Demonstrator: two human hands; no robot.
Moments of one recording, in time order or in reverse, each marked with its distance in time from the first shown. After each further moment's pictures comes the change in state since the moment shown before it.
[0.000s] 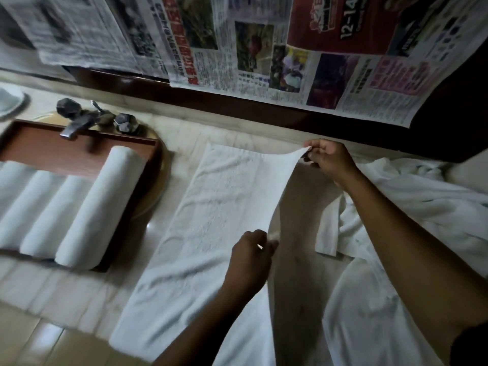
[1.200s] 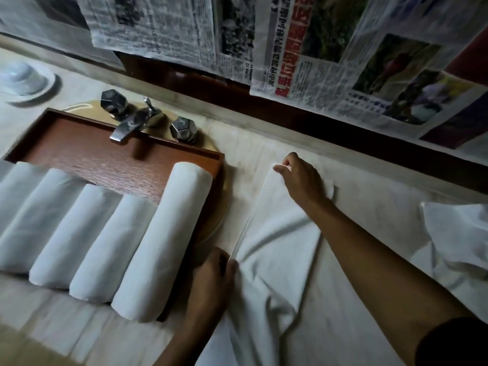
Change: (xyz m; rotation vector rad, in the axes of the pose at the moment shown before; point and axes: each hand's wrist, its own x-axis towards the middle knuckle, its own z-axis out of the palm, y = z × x) left_hand 0.055 -0.165 -0.169 -0.057 0.242 -0.200; right_hand 0.070 -0.030 0.263 -0.686 0.062 -0.277
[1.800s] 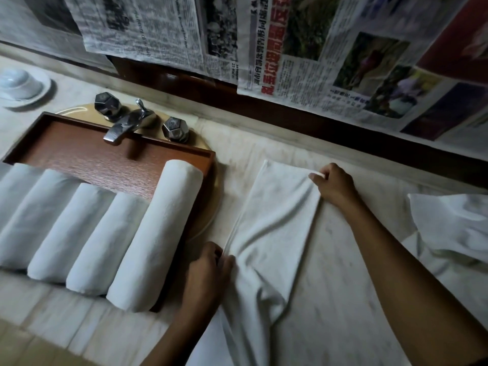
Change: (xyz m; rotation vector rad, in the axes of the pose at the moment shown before) left_hand -0.003 -0.003 0.007 0.095 0.018 0.056; right_hand -0.028 0.062 -0.070 0.071 -0.106 0.416
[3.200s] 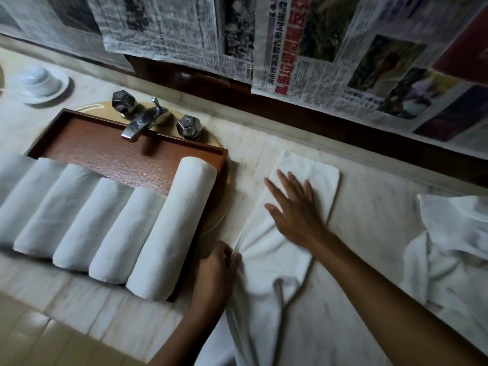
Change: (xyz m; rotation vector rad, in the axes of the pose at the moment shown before) left_hand -0.008 -0.005 -0.007 -0.042 -0.020 -0.022; right_hand -0.082 -0.023 0.085 -0.396 -0.008 -0.684
